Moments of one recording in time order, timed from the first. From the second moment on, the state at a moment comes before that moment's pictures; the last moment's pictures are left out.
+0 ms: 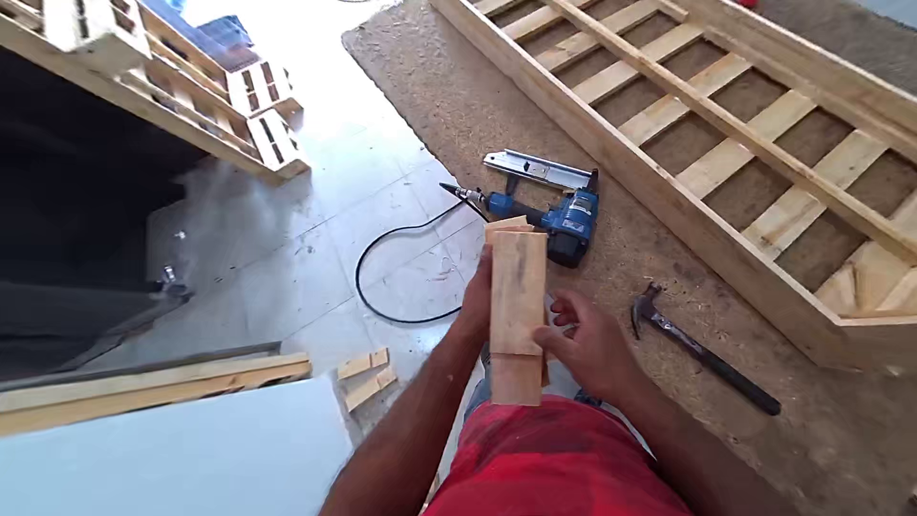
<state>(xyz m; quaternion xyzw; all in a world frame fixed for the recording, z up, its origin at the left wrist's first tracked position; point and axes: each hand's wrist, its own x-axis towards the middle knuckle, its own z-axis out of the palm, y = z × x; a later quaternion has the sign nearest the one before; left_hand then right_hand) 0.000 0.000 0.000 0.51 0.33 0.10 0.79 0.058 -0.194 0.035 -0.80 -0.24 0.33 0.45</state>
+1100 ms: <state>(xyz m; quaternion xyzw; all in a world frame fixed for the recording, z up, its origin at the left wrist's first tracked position) 0.432 0.540 -0.028 0.92 0.11 -0.34 0.17 0.435 -0.031 -0.041 -0.69 0.05 -0.19 0.70</state>
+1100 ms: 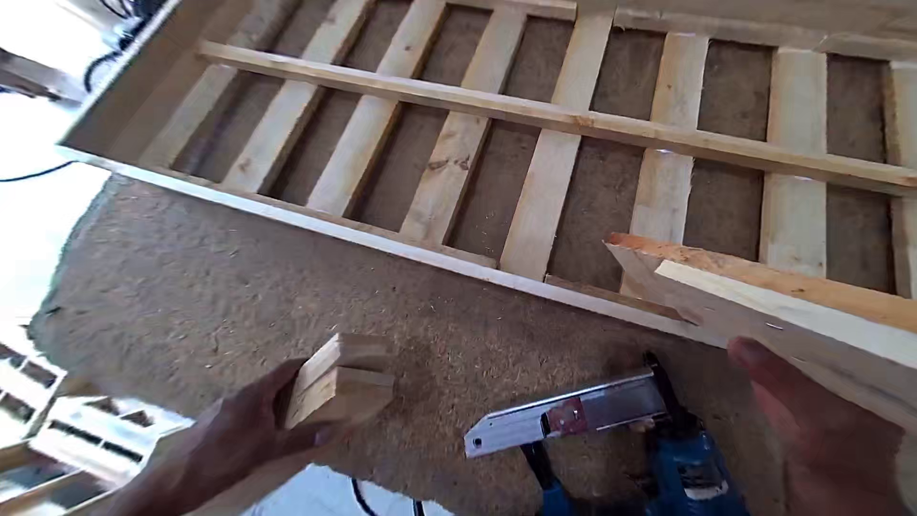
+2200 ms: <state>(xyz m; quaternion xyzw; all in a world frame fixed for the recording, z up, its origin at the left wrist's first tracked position) 0.617 0.355 -0.057 0.84 -0.41 -0.23 0.29 0.520 0.119 -0.051 -0.92 -0.03 0.11 0.37</state>
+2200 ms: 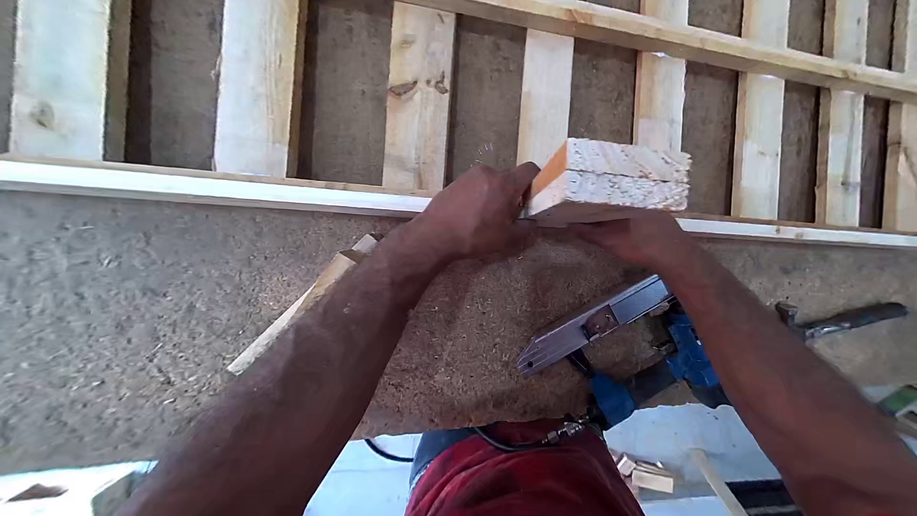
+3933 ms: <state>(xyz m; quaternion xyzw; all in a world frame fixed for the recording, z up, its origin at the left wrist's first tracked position) 0.547 0.520 0.000 0.90 -0.06 -0.08 0.42 0.398 0.100 -0.054 -0.95 0.03 -0.06 0.29</state>
